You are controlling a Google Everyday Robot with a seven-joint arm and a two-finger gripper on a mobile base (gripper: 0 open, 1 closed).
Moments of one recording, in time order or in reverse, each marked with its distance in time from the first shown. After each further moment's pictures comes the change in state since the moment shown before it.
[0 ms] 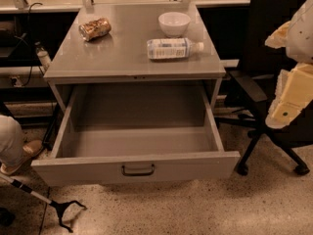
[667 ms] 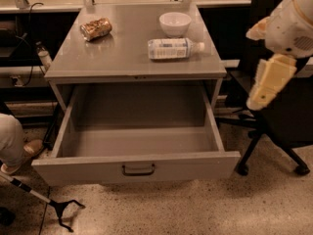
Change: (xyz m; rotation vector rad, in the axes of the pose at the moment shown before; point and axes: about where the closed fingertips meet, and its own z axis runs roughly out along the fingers) arm -0.020 -0.044 0.035 0.013 -0.092 -0.060
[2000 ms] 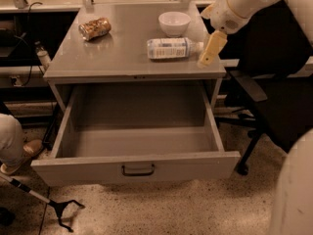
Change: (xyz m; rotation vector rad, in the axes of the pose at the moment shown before) arm -0.065 -0.170 0.126 0.080 -0.213 -0.082
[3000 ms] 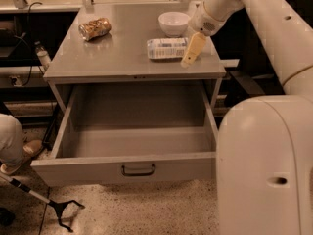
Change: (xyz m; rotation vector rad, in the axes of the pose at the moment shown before) arm -0.011 -0.026 0.073 -0.101 0.015 0.094
